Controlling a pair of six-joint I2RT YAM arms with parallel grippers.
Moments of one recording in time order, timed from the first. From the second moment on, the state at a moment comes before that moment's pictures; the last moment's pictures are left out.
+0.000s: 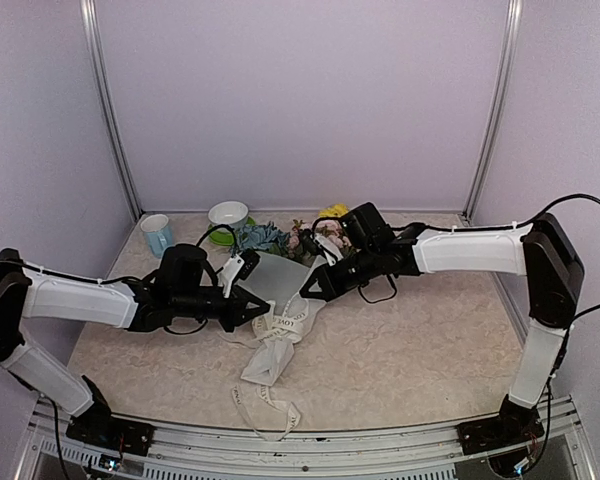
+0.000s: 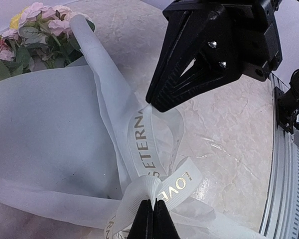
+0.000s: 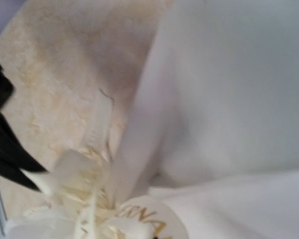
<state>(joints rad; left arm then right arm) -0.72 1.46 0.66 0.29 0.39 -0.10 0.79 1.85 1.32 -0.22 -0.48 0.23</state>
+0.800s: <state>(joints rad) -0.72 1.50 0.66 0.36 0.39 -0.11 0.79 1.80 1.33 -0.31 -0.40 0.19</state>
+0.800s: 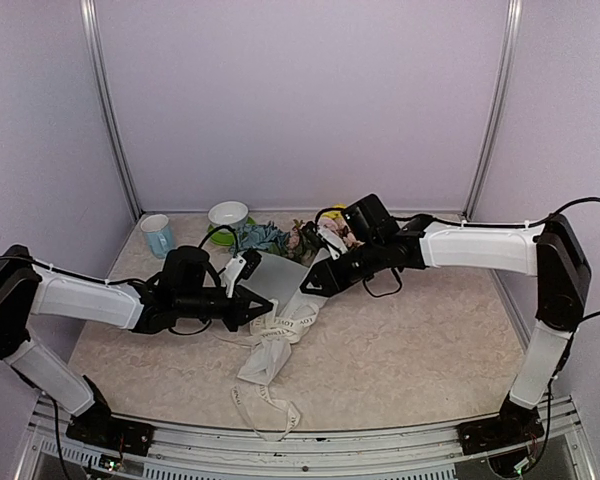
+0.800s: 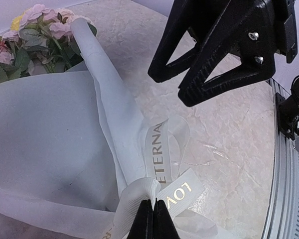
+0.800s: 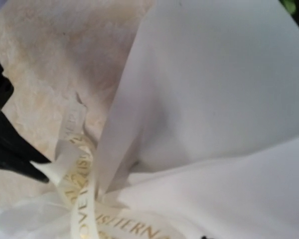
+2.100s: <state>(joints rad) -0.57 1.77 0.56 0.91 0.65 -0.39 1.06 2.10 1.56 -0.26 -0.15 -0.08</state>
